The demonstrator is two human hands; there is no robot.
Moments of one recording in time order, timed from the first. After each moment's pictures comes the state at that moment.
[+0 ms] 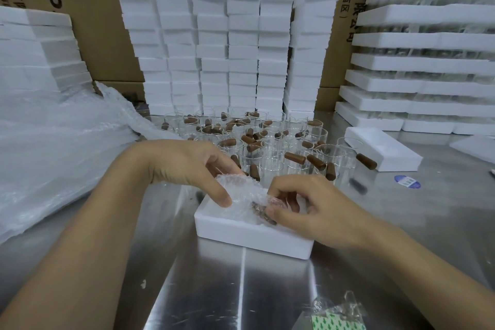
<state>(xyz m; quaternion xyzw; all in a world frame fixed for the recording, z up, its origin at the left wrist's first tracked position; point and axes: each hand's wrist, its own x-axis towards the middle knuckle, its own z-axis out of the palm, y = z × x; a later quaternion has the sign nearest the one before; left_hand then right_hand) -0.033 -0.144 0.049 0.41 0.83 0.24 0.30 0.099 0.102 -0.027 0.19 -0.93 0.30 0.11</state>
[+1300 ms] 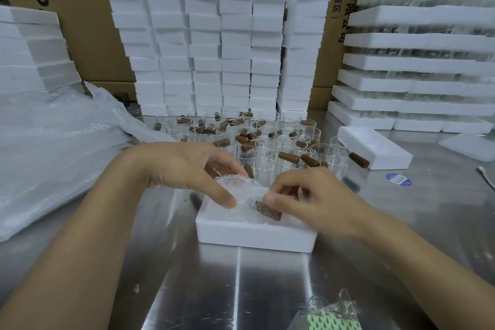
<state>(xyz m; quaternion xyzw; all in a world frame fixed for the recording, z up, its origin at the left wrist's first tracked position) -0.023 -0.137 0.049 0.41 0.84 0.23 0.26 0.097 0.113 -0.020 0.15 -0.94 0.29 0.13</state>
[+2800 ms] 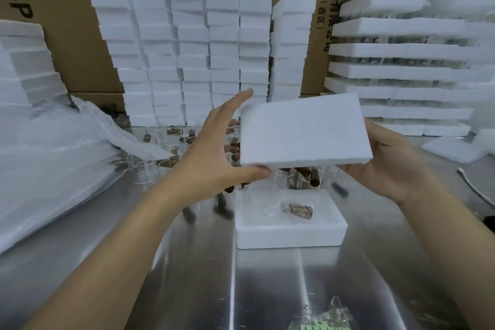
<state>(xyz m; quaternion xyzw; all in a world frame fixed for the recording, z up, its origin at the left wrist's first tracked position) -0.013 -0.091 0.023 0.43 0.77 0.47 -0.07 0.104 0.202 0.029 0.06 -0.54 0.83 0.09</state>
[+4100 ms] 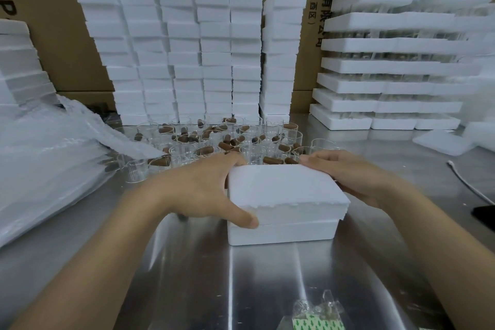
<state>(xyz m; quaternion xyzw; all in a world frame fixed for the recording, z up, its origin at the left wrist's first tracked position) 0.002 -0.099 0.030 0.40 0.87 0.23 0.15 0.085 0.206 -0.009 -0.10 -0.82 0.56 0.02</state>
